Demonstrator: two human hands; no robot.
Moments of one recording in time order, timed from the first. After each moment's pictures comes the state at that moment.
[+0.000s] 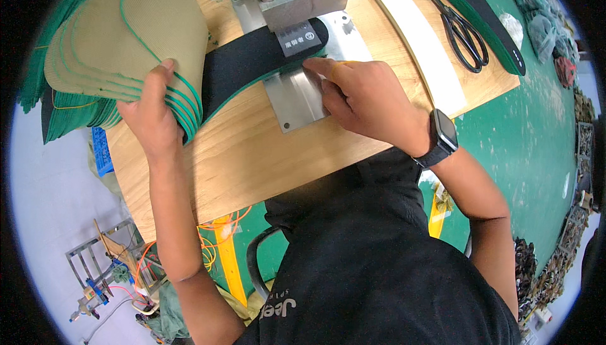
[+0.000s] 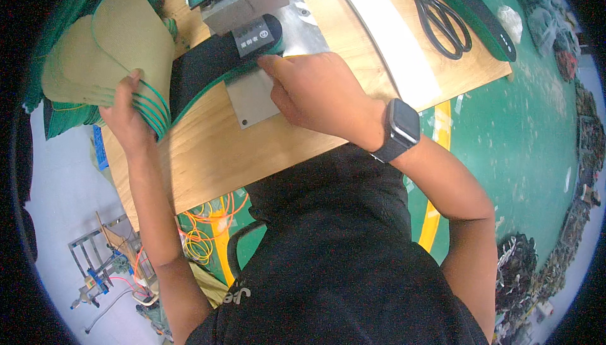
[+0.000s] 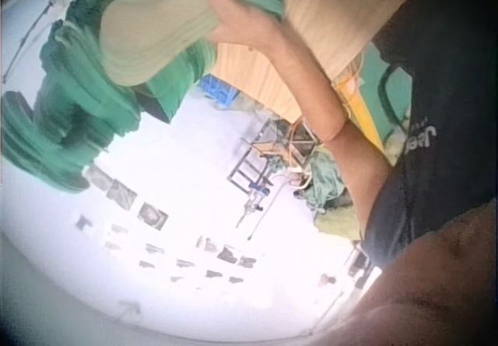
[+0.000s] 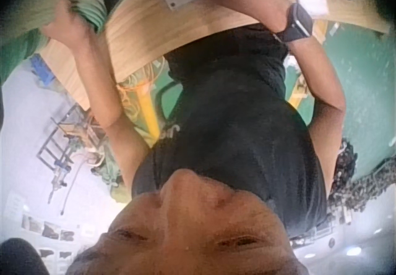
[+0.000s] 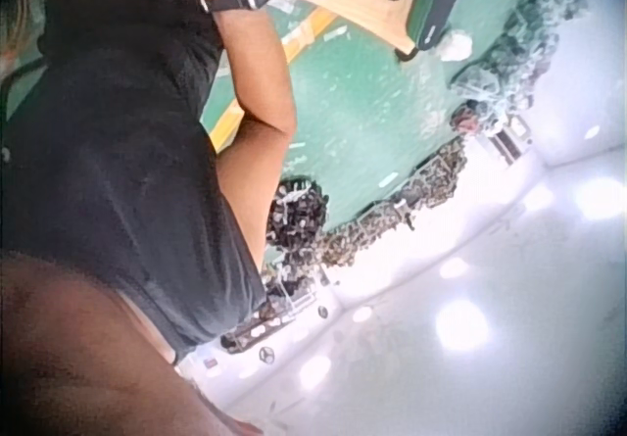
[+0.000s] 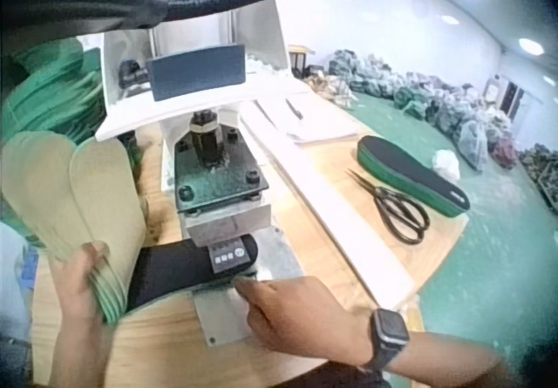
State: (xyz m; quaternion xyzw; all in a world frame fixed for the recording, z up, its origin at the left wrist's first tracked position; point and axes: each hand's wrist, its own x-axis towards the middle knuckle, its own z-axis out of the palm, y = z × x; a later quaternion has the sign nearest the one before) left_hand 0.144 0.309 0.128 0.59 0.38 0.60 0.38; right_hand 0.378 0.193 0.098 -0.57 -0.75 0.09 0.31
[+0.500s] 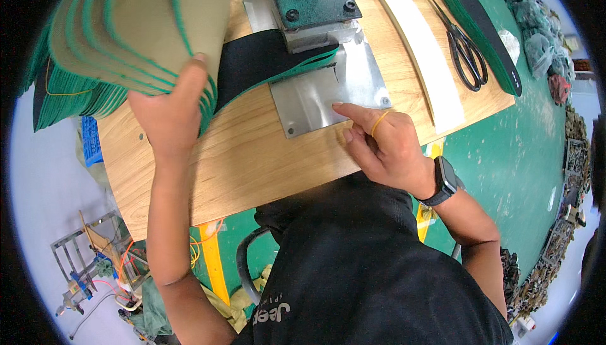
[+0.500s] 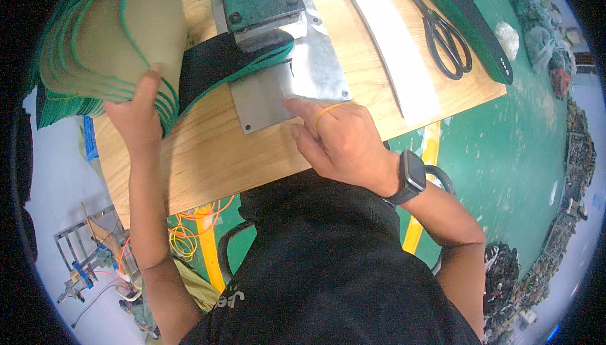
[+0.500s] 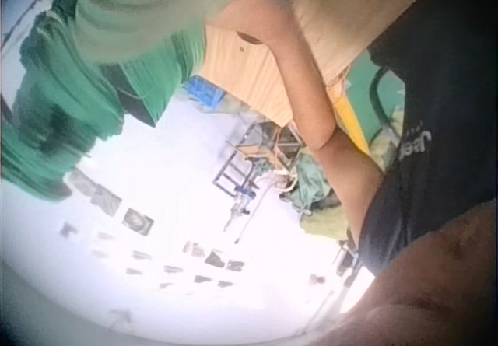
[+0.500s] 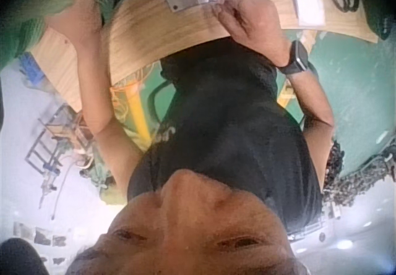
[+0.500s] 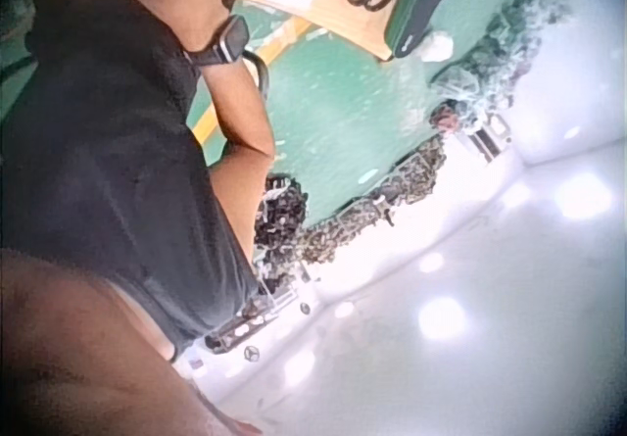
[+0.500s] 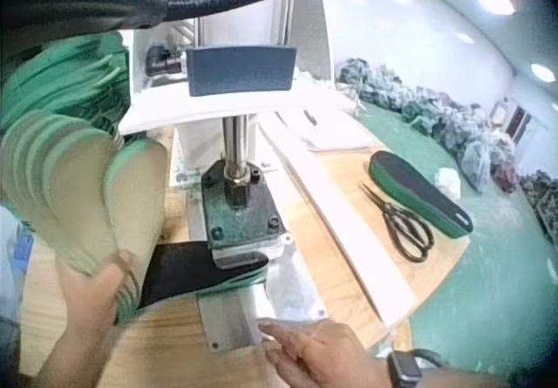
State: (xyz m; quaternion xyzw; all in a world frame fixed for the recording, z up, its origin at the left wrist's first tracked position) left_hand 0.158 0.294 0.130 0.66 0.40 0.56 0.31; right_hand 0.374 0.148 0.097 -0.55 -0.72 0.15 0.40
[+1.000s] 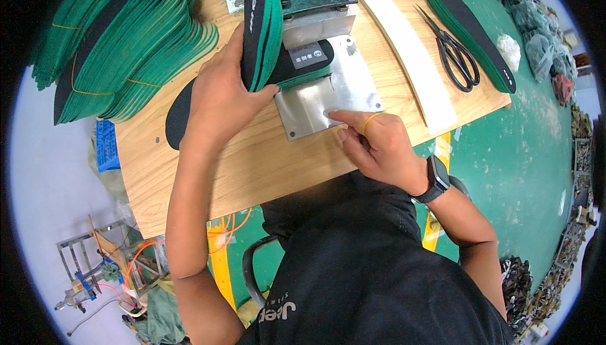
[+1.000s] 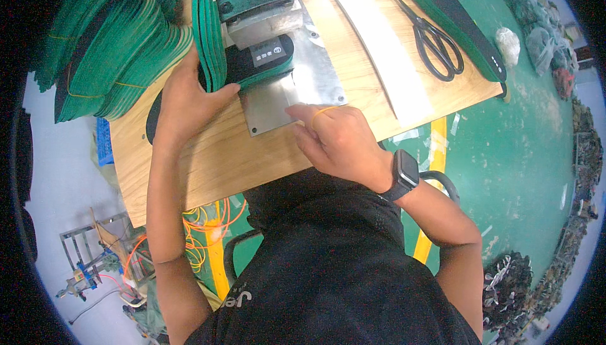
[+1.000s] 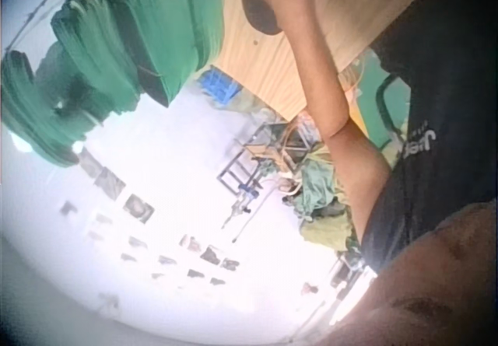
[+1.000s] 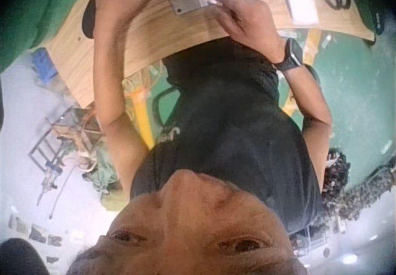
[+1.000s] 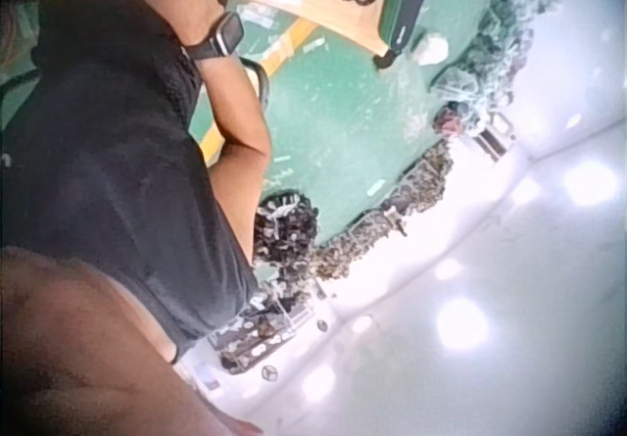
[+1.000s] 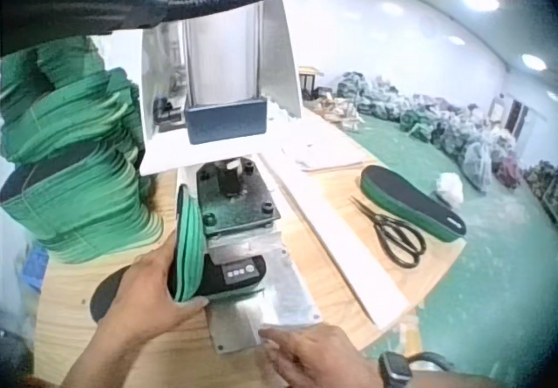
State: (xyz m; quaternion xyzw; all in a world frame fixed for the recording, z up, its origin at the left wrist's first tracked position) left_hand 0.183 0.290 0.144 0.87 0.41 0.24 0.16; right_hand 0.374 0.146 0.096 -0.53 -0.72 0.14 0.42
